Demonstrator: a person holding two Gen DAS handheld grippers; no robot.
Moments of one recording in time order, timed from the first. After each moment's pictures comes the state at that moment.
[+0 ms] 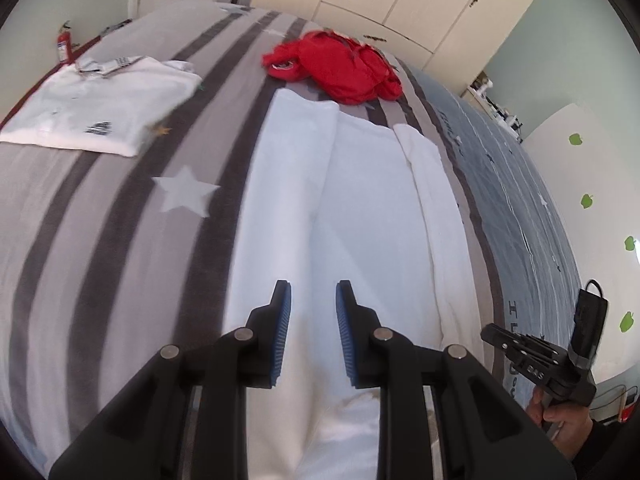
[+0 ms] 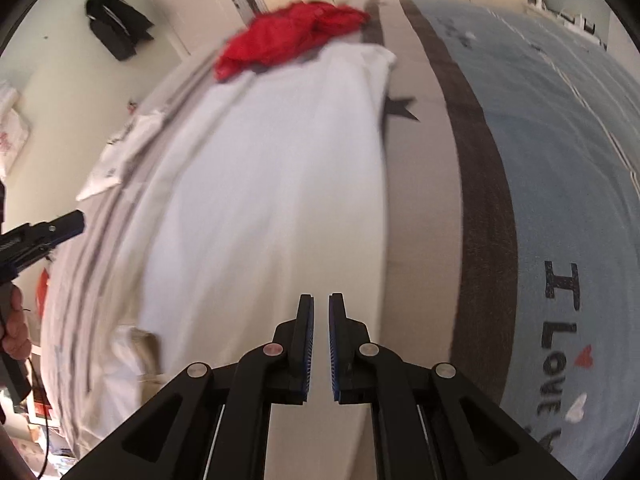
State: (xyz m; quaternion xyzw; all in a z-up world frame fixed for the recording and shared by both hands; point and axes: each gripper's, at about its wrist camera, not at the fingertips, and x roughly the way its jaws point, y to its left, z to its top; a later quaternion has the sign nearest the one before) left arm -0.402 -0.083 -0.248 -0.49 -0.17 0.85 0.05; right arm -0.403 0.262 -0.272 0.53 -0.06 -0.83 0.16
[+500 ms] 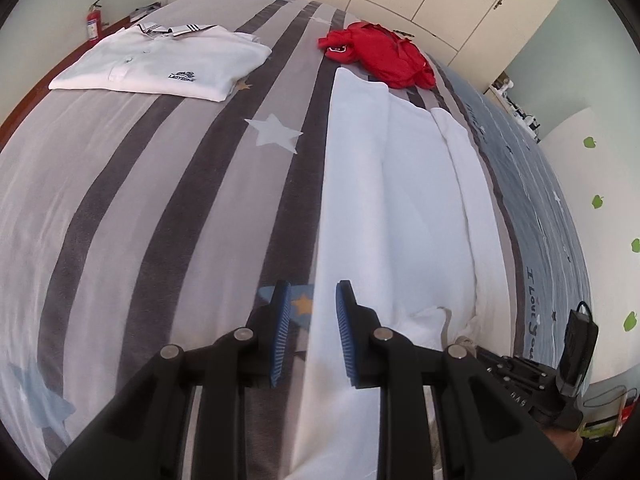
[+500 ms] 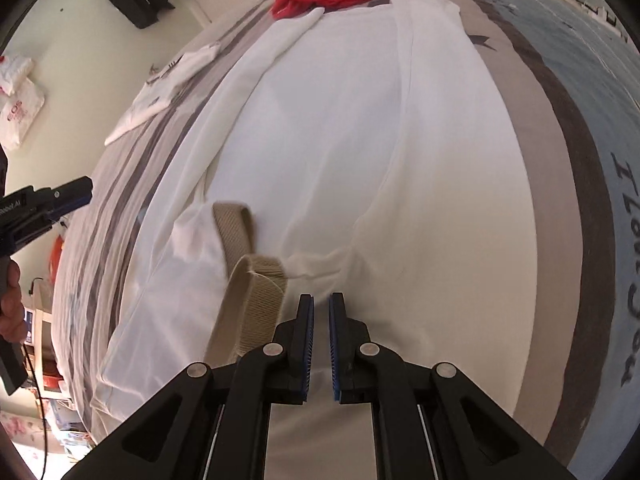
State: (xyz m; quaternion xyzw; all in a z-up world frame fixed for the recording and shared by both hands) left arm -0.328 -0.137 -0.260 -0.51 -0.17 0.84 0.03; right arm -0.333 0.188 -0.301 0.57 -0.05 -0.80 0.19
